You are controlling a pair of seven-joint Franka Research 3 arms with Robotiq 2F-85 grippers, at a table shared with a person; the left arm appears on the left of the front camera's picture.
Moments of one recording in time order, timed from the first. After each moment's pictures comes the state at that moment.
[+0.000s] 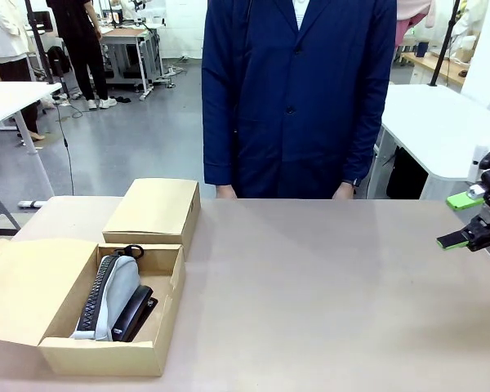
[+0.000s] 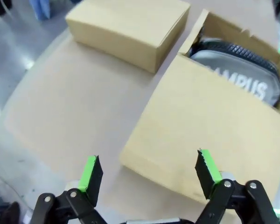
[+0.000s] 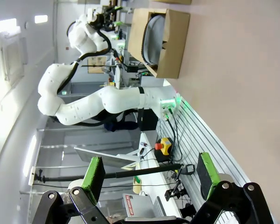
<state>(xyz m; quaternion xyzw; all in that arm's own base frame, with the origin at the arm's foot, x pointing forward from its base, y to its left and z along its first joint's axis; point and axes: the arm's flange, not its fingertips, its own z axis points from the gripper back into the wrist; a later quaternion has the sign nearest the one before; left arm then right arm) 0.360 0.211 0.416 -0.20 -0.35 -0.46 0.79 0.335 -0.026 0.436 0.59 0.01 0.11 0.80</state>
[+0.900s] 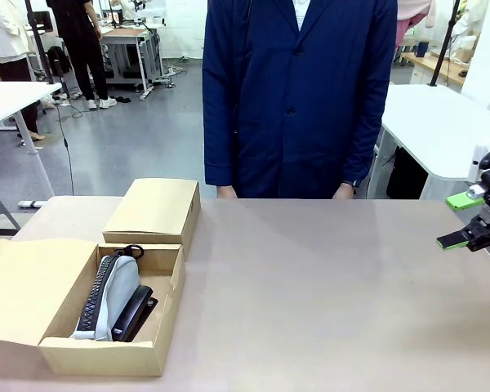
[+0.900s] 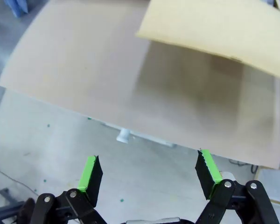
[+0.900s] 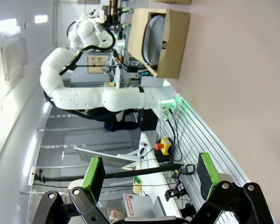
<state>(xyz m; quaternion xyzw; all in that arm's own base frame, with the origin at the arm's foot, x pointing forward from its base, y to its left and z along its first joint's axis) 0.366 0.334 0.355 -0.17 -0.29 -0.56 0.76 0.335 -0.026 0.436 0.59 0.01 0.11 0.80</state>
